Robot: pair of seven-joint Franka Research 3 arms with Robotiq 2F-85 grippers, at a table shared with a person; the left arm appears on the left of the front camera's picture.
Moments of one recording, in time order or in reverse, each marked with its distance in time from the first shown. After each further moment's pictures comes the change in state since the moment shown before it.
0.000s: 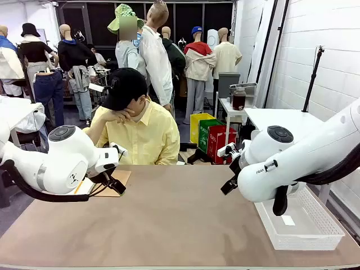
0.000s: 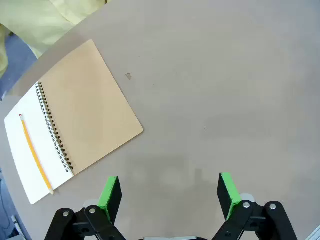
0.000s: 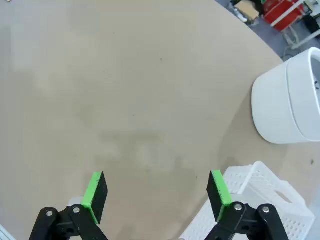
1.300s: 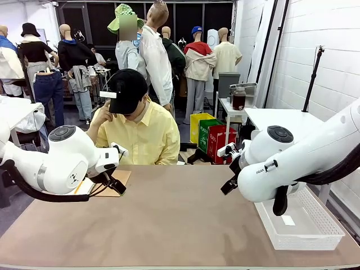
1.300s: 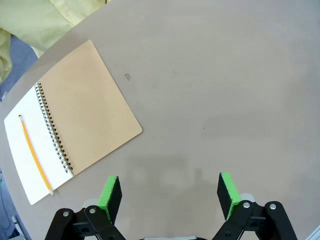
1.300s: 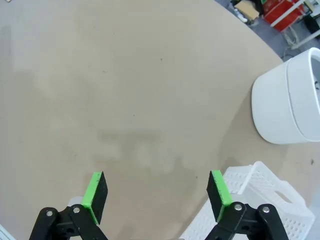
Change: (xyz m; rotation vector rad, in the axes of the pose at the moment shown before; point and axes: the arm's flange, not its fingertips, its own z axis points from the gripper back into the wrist) left arm 0.000 -0.001 0.000 0.000 0.000 -0.003; right arm 0.000 0.000 0.000 0.000 0.000 0.001
